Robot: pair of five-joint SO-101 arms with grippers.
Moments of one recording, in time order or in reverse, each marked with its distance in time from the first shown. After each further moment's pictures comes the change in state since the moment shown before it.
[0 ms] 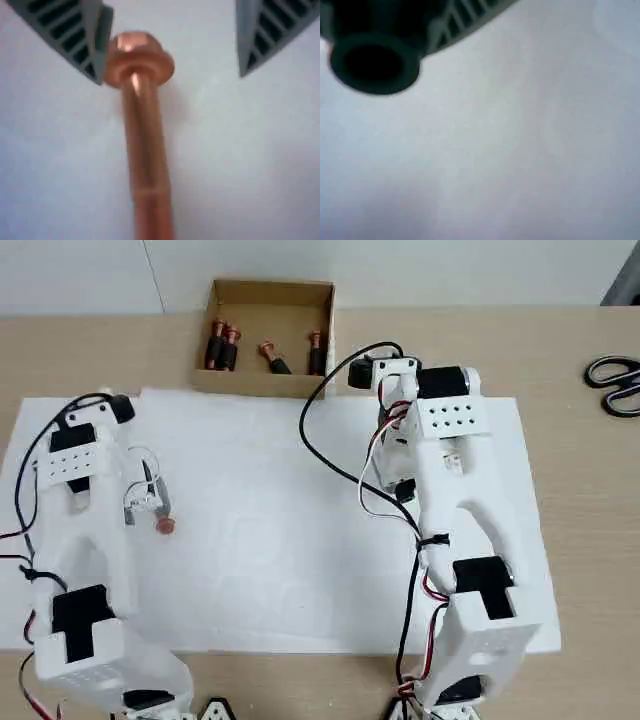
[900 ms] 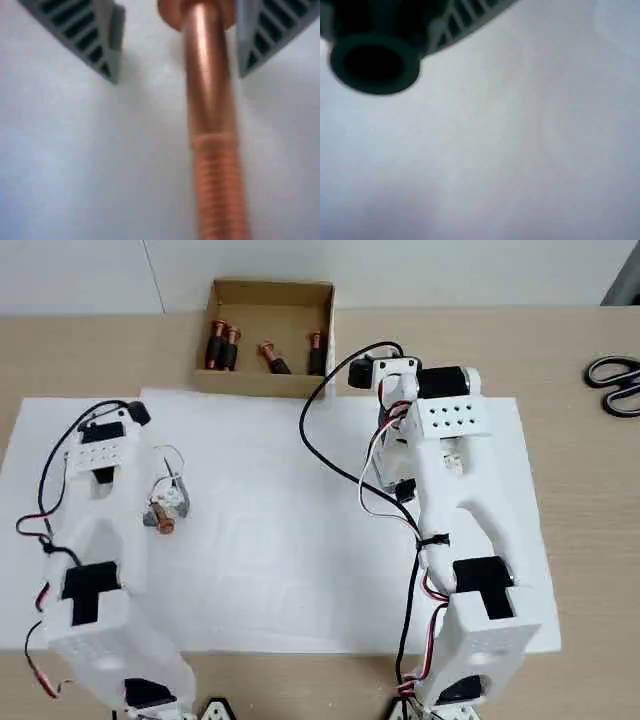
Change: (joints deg) left arm 4.2 8.9 -2.2 -3.1 8.3; right arm 0.0 0.0 0.0 0.0 0.0
